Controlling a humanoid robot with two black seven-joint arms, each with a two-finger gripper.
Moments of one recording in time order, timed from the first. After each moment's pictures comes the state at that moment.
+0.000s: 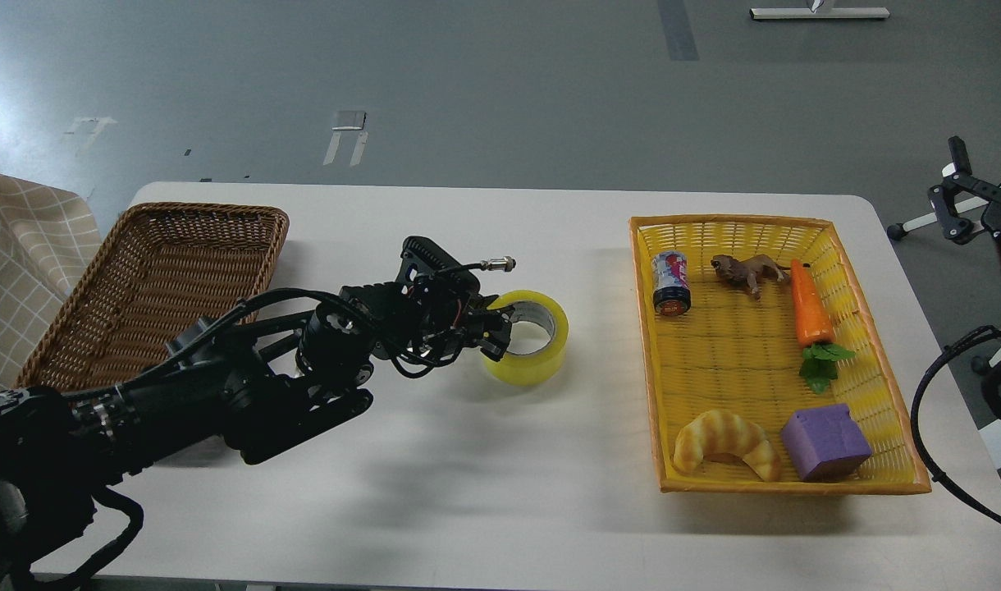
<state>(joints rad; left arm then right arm) -0.82 0.27 -0.40 -1.18 2.09 -0.32 0.08 0.36 -0.34 1.60 0.98 -0.39 0.49 0.19</state>
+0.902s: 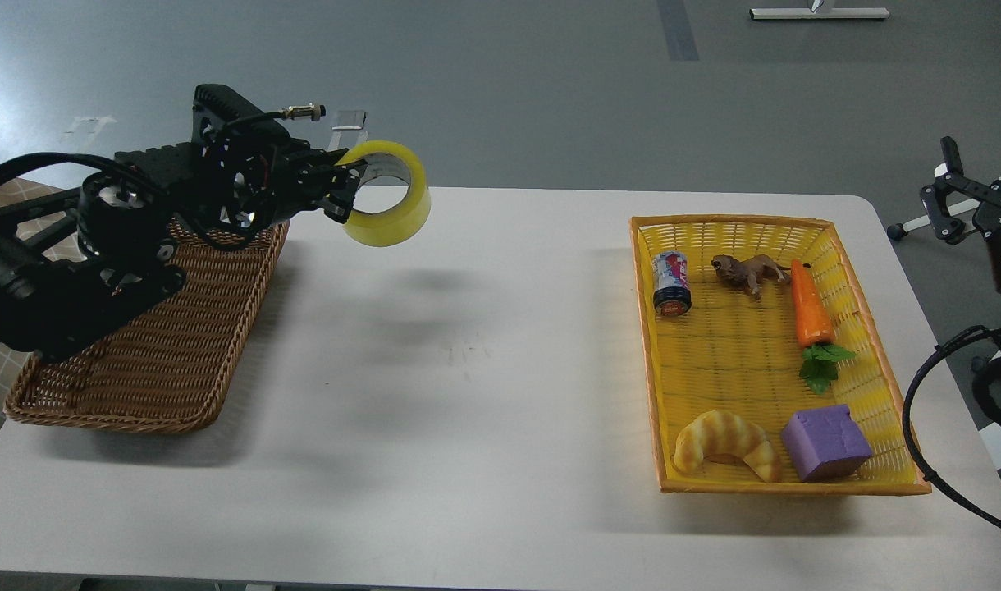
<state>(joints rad) -0.97 0.75 -0.39 -1.20 1.98 -0.20 -0.10 0.36 -0.32 1.60 0.98 -0.39 0.49 0.19</state>
